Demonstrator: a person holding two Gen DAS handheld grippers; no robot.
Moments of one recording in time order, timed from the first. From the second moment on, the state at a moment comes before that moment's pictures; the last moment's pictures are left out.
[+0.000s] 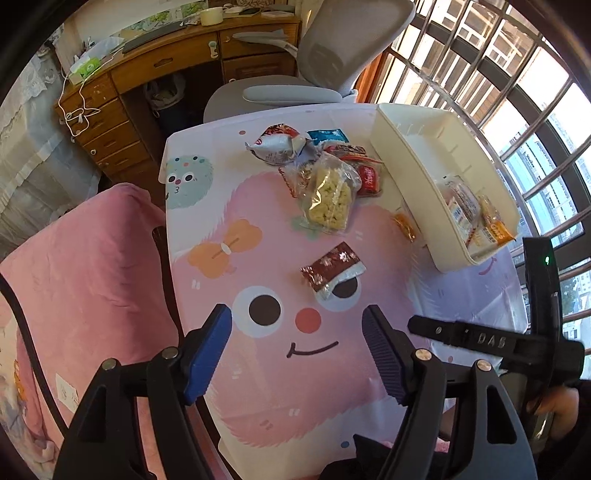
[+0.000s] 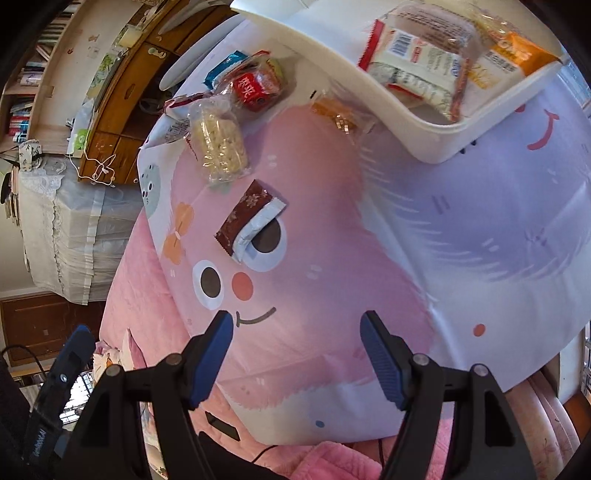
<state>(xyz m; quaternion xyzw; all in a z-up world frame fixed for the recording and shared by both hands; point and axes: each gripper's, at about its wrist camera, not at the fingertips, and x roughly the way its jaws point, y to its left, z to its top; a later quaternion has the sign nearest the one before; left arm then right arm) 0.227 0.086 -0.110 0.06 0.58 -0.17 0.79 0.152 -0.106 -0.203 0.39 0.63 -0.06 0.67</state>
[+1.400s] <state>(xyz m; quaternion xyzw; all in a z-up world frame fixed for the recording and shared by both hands) 0.391 -0.014 -0.273 0.04 0.63 -0.27 0.73 0.233 -0.011 -0.259 0.03 0.52 0.07 0.85</state>
